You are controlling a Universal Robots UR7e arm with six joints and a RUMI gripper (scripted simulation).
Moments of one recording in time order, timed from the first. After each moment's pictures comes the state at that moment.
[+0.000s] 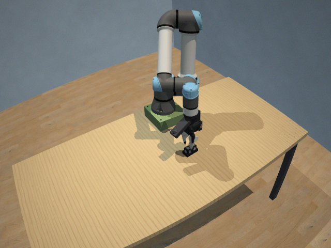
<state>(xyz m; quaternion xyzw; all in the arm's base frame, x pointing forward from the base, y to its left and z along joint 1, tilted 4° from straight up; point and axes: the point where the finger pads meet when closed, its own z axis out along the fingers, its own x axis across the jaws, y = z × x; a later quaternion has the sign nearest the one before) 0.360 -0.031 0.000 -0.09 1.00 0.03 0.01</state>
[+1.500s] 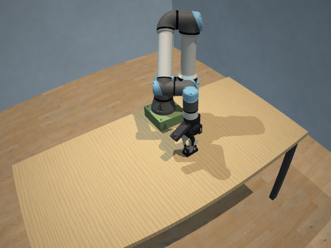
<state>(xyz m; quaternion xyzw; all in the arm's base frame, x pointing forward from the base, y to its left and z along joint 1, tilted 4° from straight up) 0.360 -0.029 -0.022 -0.09 1.00 0.03 0.01</state>
